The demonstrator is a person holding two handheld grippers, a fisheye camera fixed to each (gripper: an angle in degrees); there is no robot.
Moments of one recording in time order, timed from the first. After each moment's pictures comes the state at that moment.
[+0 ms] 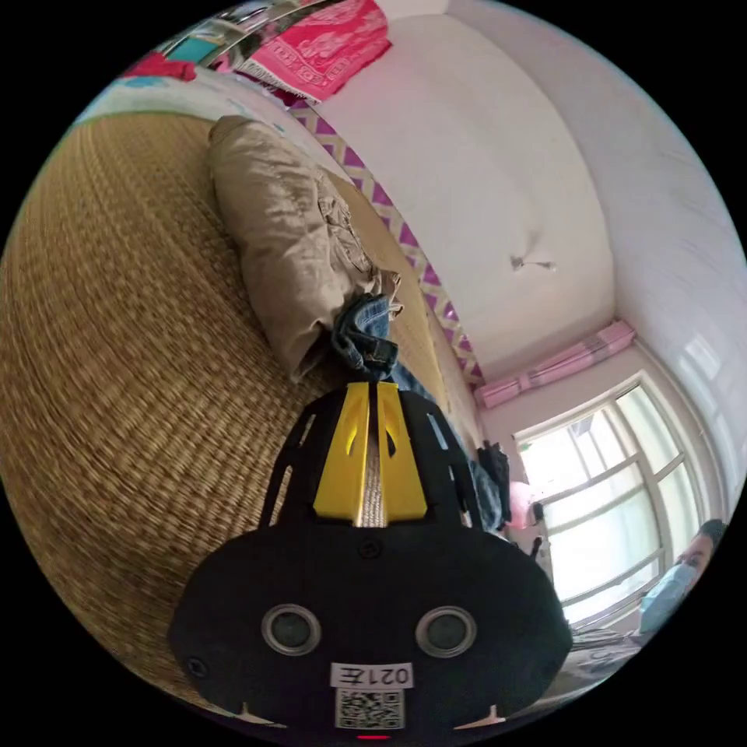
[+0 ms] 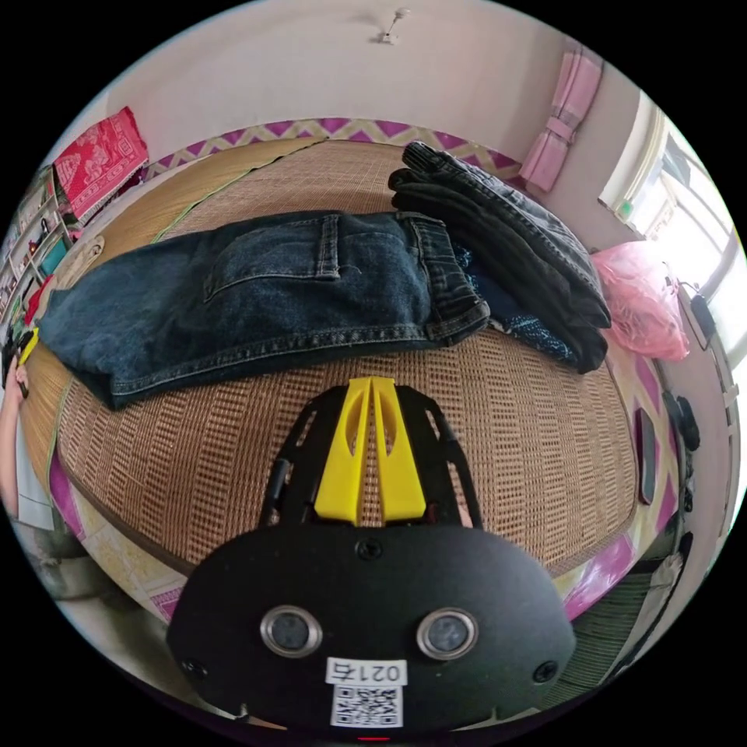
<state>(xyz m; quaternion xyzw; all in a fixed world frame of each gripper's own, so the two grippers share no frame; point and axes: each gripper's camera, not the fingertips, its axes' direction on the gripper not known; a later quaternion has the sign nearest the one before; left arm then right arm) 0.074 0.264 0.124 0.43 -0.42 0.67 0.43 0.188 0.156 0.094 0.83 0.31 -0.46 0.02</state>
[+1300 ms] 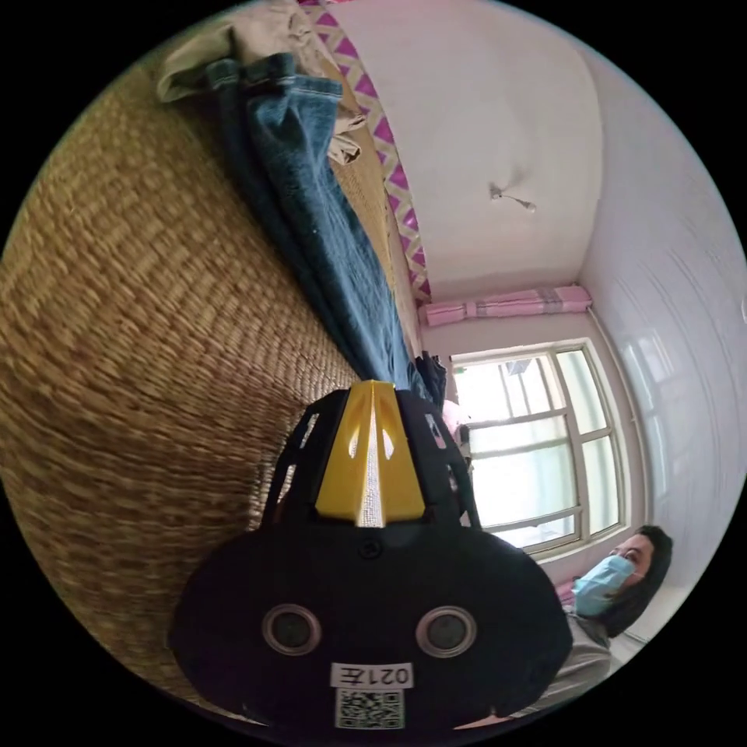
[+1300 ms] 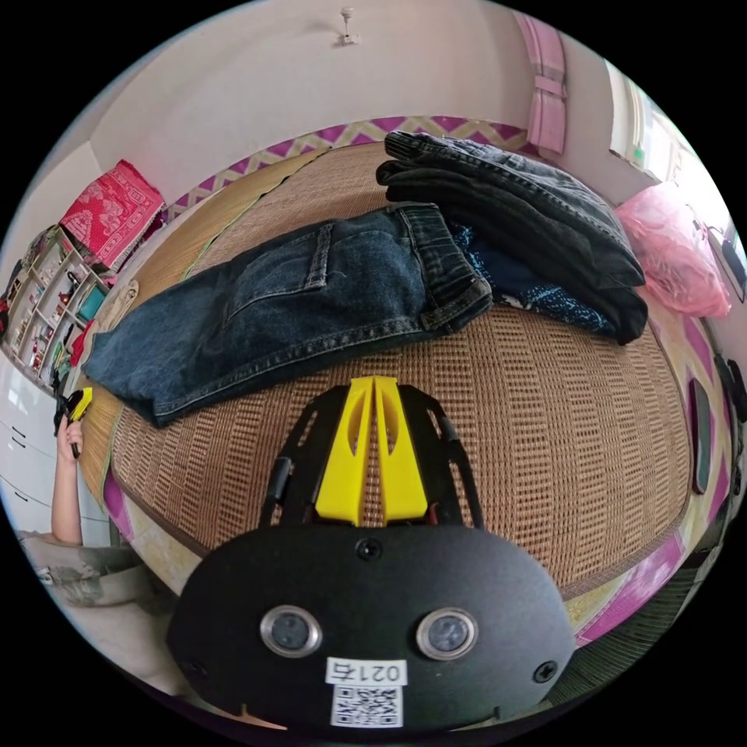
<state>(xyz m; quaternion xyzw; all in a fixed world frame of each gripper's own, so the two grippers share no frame) 0.069 0.151 0.098 0.27 -0.45 0.61 0.59 0.232 0.172 0.038 0.79 0.27 -0.55 0.08</state>
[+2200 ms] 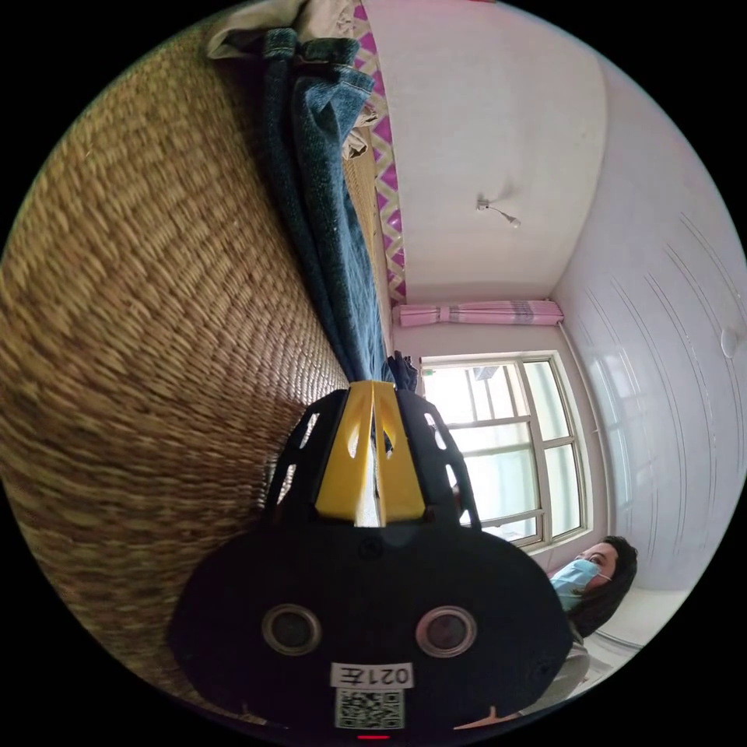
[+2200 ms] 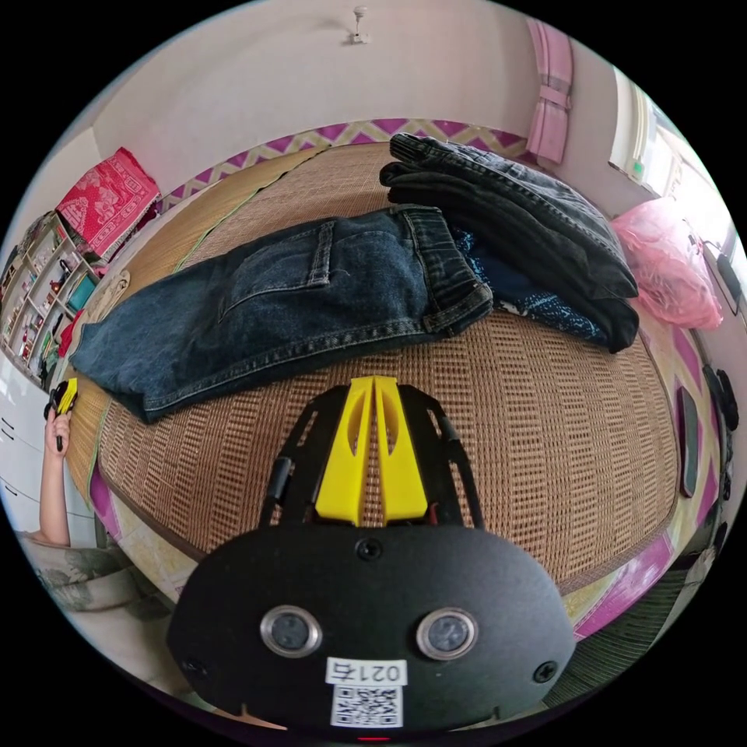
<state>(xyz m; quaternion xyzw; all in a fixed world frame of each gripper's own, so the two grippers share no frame) 0.113 0.143 0.068 0.24 -0.41 0.61 0.64 0.238 0.158 0.054 0.80 0.28 -0.52 0.07</state>
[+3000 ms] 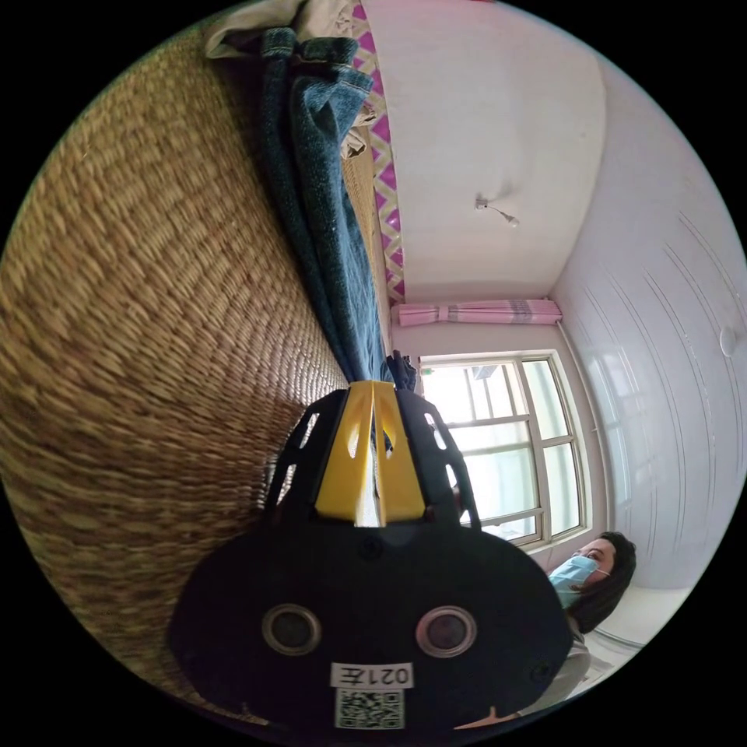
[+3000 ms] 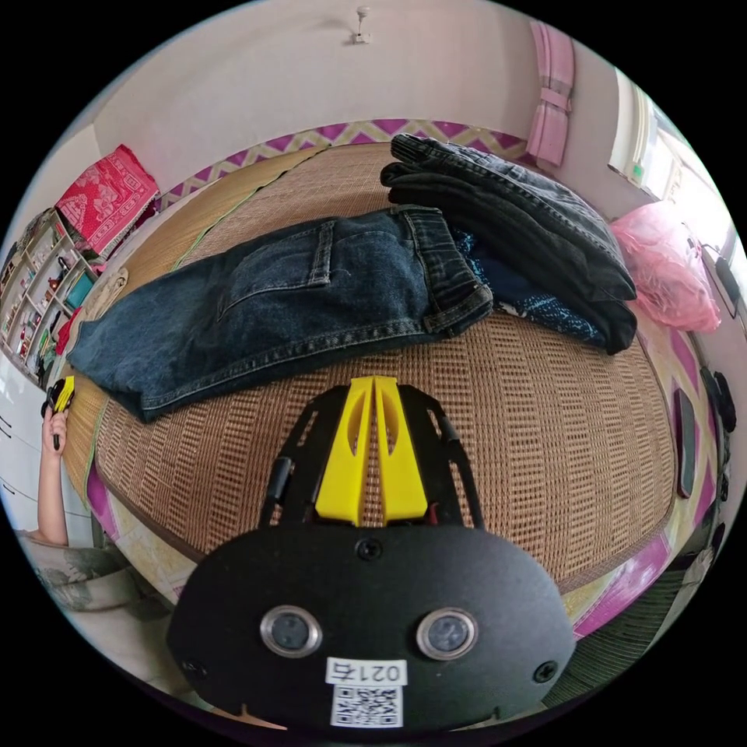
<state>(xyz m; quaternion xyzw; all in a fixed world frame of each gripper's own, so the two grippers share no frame) 0.114 0.150 0.076 0.24 -0.41 0.61 0.64 0.236 0.148 0.082 0.80 0.28 -0.52 0.06</state>
